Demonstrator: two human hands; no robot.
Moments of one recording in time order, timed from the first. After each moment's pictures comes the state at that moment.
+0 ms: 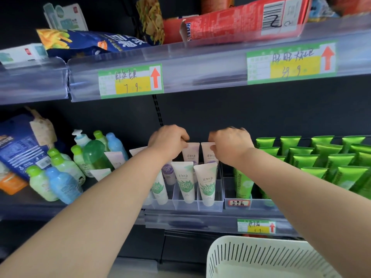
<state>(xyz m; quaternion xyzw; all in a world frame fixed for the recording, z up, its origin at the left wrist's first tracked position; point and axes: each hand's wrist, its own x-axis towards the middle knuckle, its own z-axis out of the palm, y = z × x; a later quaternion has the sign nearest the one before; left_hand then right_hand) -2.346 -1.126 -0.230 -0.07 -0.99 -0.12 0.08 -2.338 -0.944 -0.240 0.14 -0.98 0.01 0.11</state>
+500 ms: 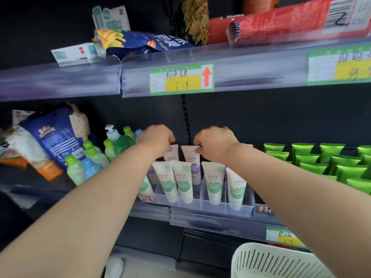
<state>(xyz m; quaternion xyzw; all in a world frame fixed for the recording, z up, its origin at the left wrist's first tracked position) -2.328 -1.218 -0.212 0.06 -1.00 -0.05 0.03 -2.342 -1.041 -0.222 0.26 -0.96 0.03 0.05</state>
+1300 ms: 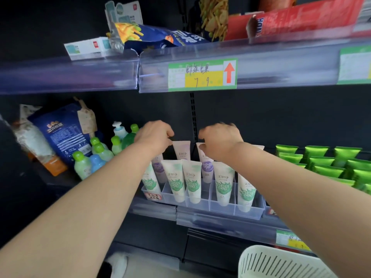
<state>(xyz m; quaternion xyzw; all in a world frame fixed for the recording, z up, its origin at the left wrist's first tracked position) -2.326 -1.247 -0.213 0.07 -0.99 -0.10 0.09 -2.337 -1.060 -0.217 0.24 -0.97 0.01 0.10</state>
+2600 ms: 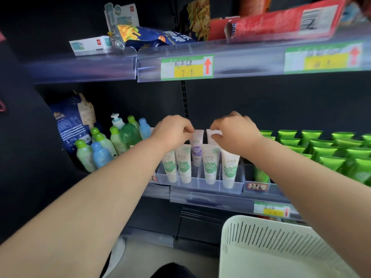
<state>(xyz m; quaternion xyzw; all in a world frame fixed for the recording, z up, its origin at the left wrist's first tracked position) -2.278 -1.183 -0.209 -0.06 -0.98 -0.16 0.11 -2.282 -0.993 -0.207 0.23 -0.96 0.06 0.13</state>
